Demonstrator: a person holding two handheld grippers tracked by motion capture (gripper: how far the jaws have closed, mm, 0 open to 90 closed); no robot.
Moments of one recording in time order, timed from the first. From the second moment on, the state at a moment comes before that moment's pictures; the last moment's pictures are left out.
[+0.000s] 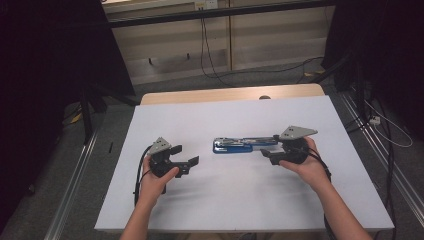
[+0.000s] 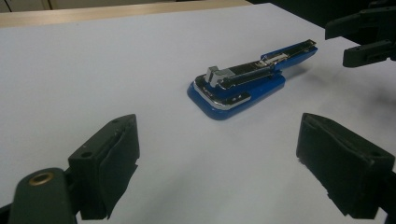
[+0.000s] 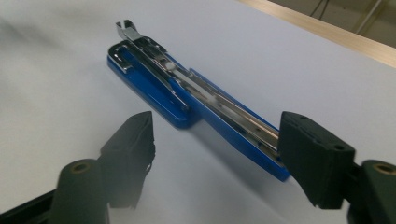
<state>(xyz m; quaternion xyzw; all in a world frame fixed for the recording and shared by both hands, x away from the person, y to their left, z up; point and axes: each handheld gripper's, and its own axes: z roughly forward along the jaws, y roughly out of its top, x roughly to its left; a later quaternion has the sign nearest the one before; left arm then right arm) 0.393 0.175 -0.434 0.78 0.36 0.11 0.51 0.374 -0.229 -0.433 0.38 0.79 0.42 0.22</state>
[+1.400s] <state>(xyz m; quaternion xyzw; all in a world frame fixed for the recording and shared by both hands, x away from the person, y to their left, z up) 0.429 0.118 -0.455 0.82 0.34 0.10 0.45 0.375 -0.265 -0.454 0.45 0.78 0.36 0.23</state>
